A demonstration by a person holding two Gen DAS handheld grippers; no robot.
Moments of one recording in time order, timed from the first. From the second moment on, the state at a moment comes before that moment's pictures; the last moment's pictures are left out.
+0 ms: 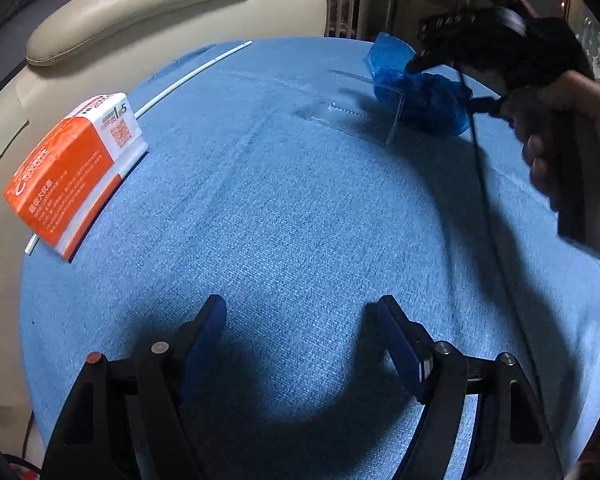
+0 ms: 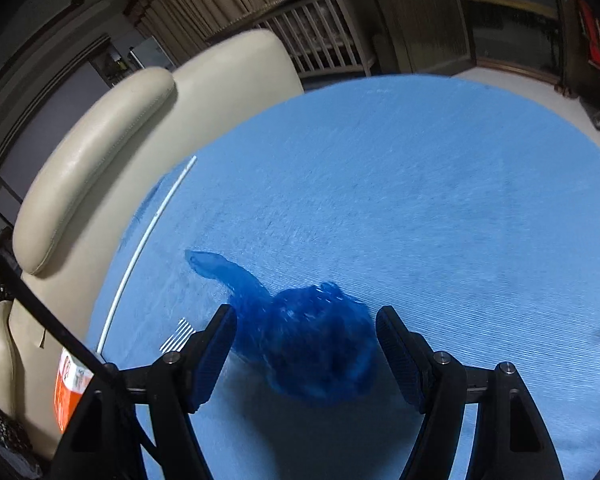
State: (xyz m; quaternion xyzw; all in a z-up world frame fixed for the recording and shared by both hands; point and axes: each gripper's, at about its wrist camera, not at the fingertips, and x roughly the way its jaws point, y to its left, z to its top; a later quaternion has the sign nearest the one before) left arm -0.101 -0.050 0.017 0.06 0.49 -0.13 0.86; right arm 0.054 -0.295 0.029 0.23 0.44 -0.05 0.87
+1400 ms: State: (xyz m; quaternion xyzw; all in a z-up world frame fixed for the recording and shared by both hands) left arm -0.016 -0.141 0.045 0.05 0.48 -0.16 0.86; right arm -0.163 -0.358 0.056 0.29 0.35 -0.07 0.89
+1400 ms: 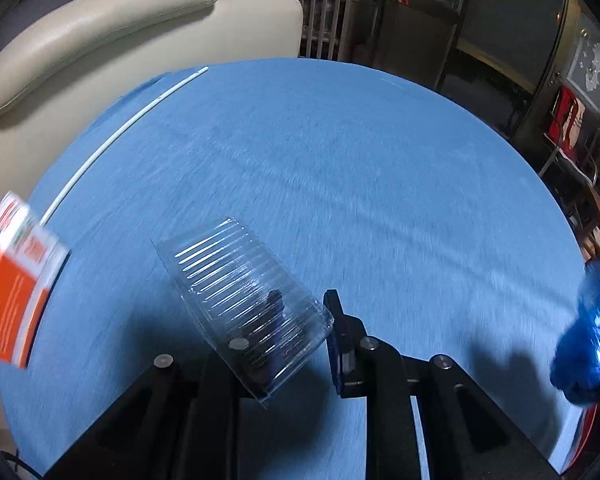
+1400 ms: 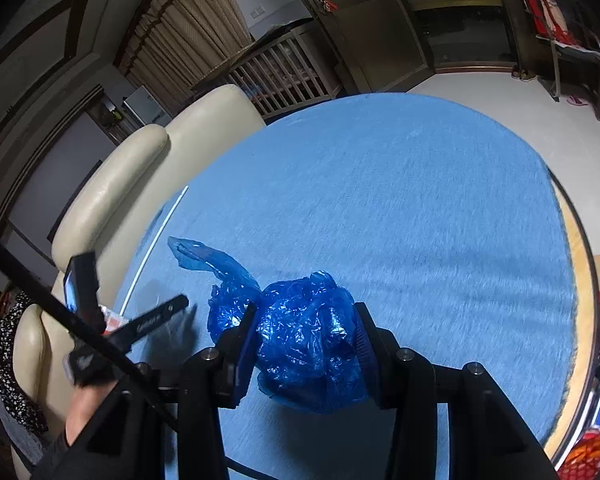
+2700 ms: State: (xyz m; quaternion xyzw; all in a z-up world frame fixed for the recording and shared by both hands) left arm -0.152 -0.149 0.051 0.10 0.46 -0.21 0.86; right arm -0.245 -0.308 0.032 0.24 0.36 -0.09 0.90
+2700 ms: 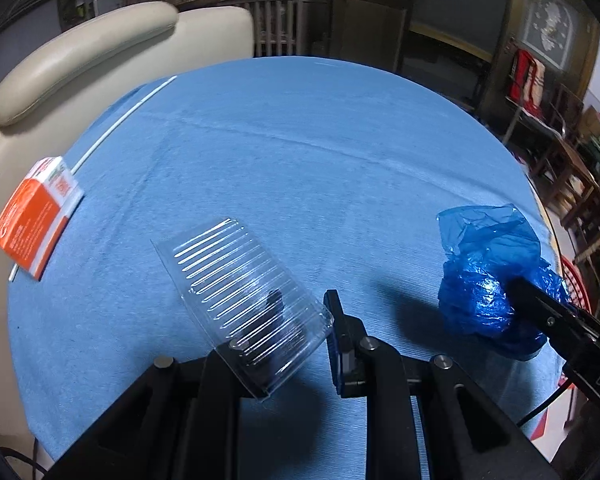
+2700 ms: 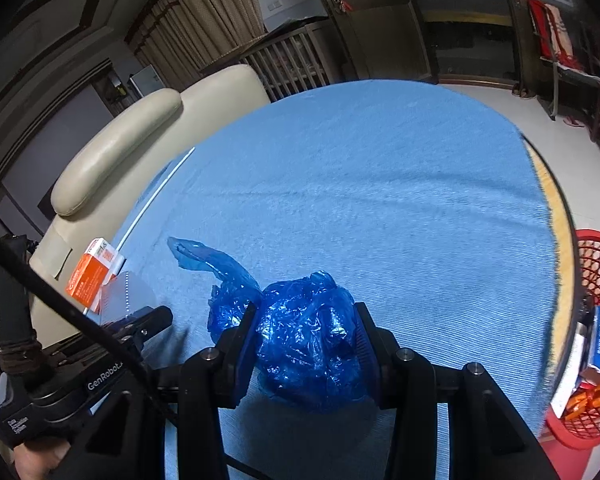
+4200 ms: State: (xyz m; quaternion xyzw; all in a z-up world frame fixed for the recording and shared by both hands) left arm -0.170 -0.168 0.061 0.12 0.46 -0.24 0.85; right arm -0.295 -0.334 0.054 0.26 0.31 -0.12 0.91
